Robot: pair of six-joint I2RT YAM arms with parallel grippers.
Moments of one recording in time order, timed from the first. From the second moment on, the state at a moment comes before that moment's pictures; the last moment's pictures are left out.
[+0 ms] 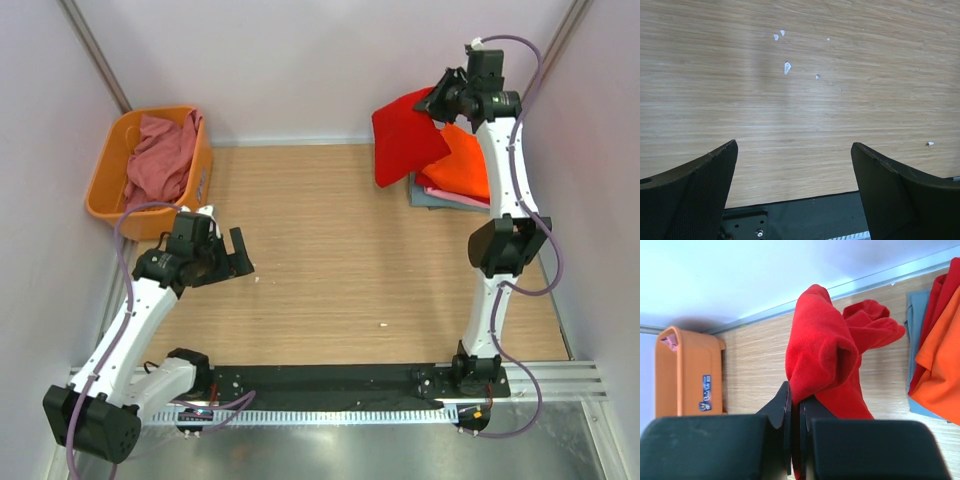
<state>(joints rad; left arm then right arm) -0.27 0.97 0.91 -0.86 0.05 -0.47 0.03 2.13 2.44 -0.83 -0.30 0.56</state>
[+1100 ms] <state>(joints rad) -0.27 0.97 0.90 -0.85 0.07 -0.47 -0.30 2.25 2.40 -0.72 -0.70 0.75</state>
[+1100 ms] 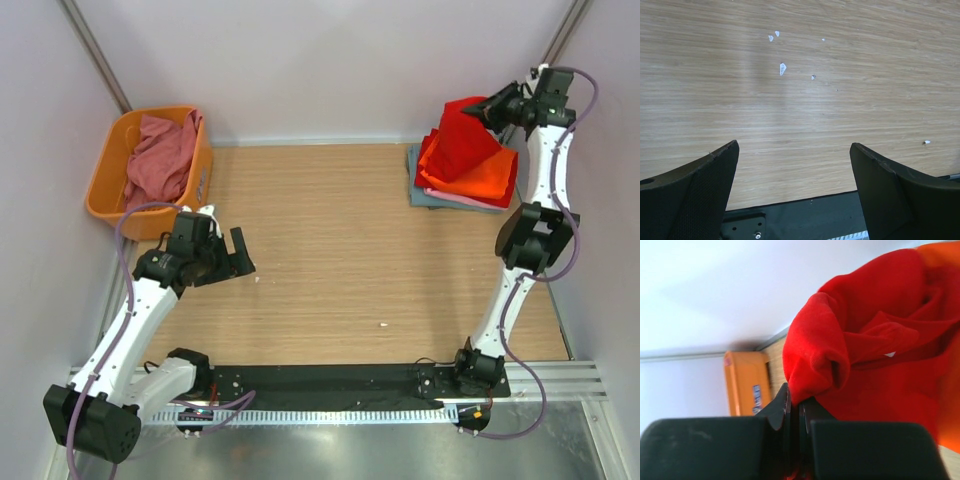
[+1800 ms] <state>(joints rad) -0.27 0.97 0.90 -0.85 0.07 -0.47 -0.41 2.21 2.29 -0.63 -0.75 0.78</state>
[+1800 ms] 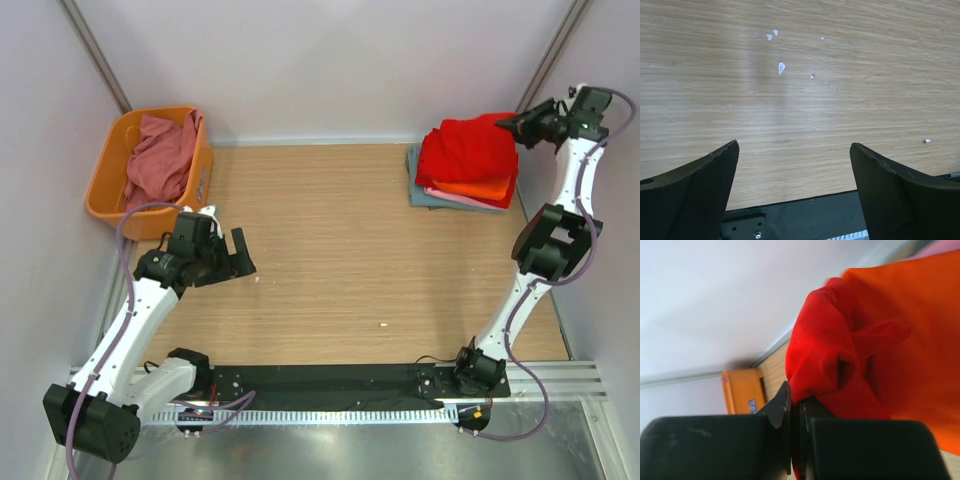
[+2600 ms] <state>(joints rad) -0.29 0.98 0.90 -0.85 0.07 -0.47 -0.52 2.40 2.35 -0.82 -0.60 0.55</state>
